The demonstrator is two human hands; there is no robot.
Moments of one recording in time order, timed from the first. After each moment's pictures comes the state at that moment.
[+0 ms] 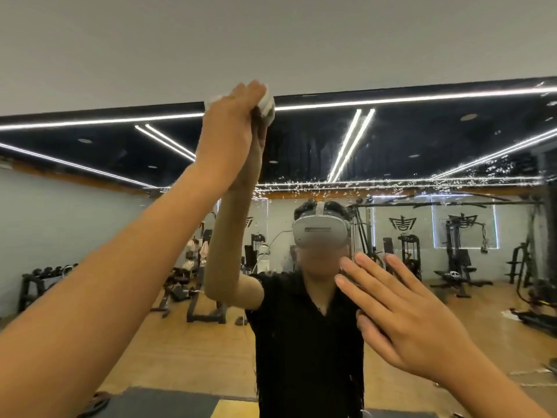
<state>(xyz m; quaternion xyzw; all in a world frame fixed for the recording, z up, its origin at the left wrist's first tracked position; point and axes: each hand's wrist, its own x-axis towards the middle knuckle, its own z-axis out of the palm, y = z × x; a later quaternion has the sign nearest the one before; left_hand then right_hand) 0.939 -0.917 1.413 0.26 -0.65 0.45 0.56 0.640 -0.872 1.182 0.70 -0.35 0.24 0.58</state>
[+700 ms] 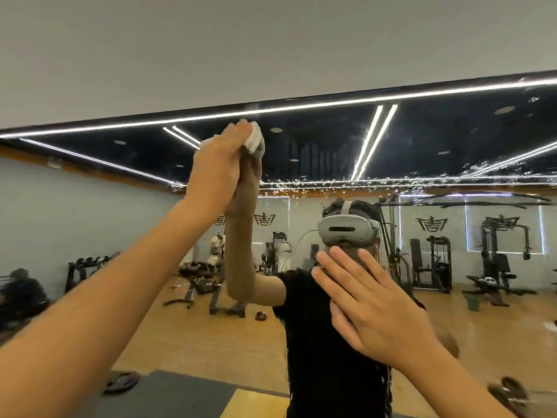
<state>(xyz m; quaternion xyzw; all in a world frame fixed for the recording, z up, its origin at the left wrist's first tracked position) 0.917 -0.895 1.351 0.33 -0.66 0.28 0.61 0.637 -0.876 1.179 0.70 -0.34 0.24 0.57</state>
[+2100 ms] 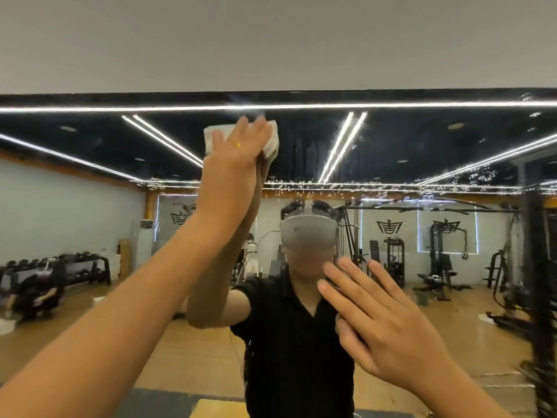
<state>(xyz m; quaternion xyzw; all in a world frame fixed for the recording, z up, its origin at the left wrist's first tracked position) 0.900 -0.917 1.349 0.27 -0.67 0.27 0.63 0.643 -0.872 1.178 0.70 -0.33 0.28 0.57</state>
